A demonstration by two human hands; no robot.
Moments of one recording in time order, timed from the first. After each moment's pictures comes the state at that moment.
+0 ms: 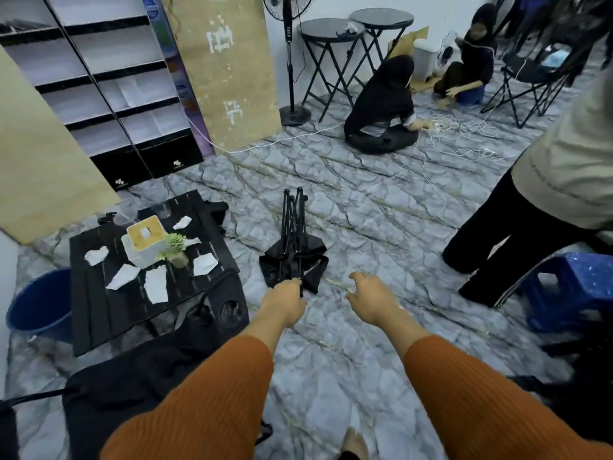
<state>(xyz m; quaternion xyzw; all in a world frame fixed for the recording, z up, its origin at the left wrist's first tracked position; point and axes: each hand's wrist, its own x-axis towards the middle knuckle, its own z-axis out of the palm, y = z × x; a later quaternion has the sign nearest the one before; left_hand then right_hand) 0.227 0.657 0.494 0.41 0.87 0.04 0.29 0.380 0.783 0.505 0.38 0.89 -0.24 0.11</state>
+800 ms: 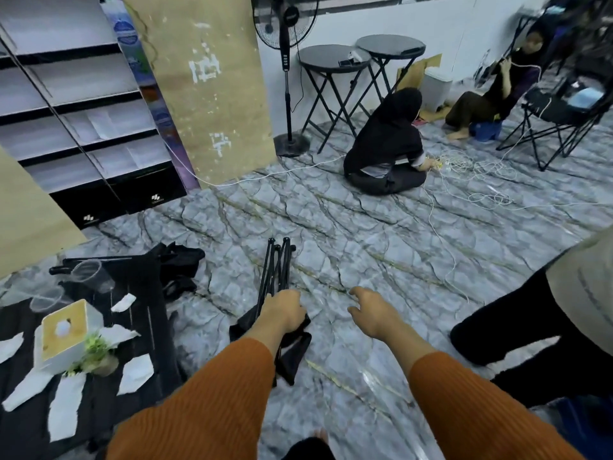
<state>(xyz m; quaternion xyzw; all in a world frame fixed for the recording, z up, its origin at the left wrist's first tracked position) 0.059 1.018 0.495 0.38 0.88 0.01 0.29 0.214 1.145 0.498 0.37 0.87 -0.30 0.13</state>
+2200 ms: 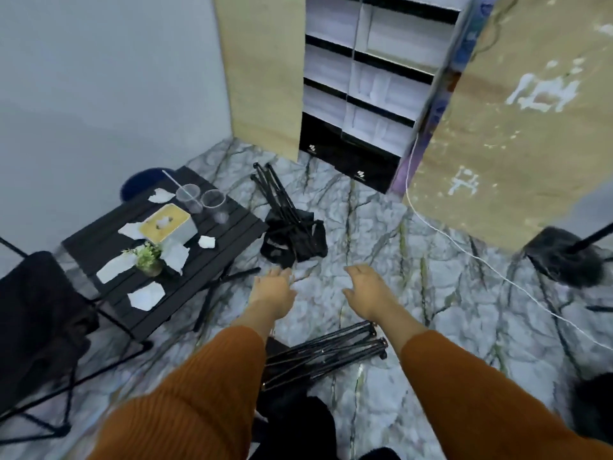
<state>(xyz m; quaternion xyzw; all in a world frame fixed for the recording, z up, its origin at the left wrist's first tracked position) -0.310 1.185 0.460 -0.18 0.95 0.15 0.21 -0.384 1.382 0.478 -0.24 0.94 -0.12 0.22</state>
